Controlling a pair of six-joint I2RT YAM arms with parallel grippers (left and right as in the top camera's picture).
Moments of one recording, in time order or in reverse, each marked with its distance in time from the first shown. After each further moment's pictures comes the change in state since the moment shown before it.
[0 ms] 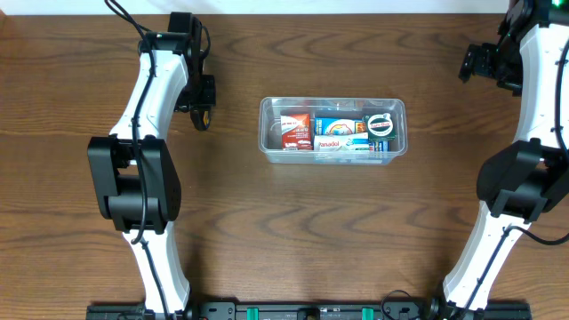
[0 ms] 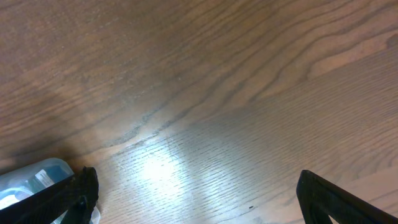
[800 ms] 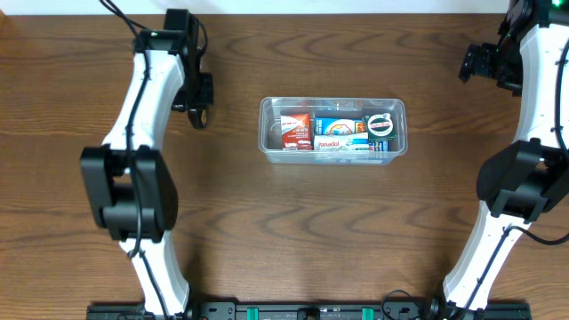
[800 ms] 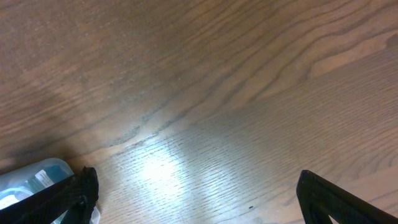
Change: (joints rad) left arm 0.000 -0.084 -0.004 -0.045 0.003 -0.003; right arm 0.000 0.000 0.000 0.000 0.000 0.000
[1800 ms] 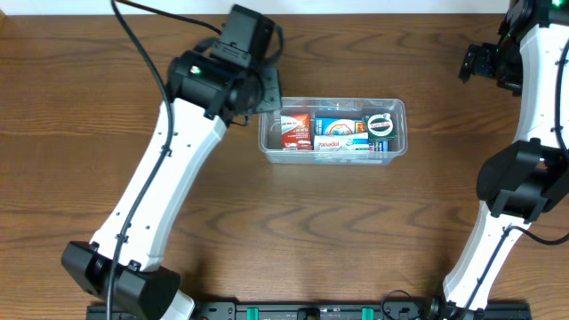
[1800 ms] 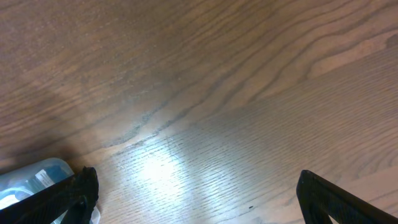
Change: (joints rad) left arm -0.388 -0.365 0.000 -0.028 0.044 -0.376; right arm 0.000 0.000 0.000 0.000 0.000 0.000
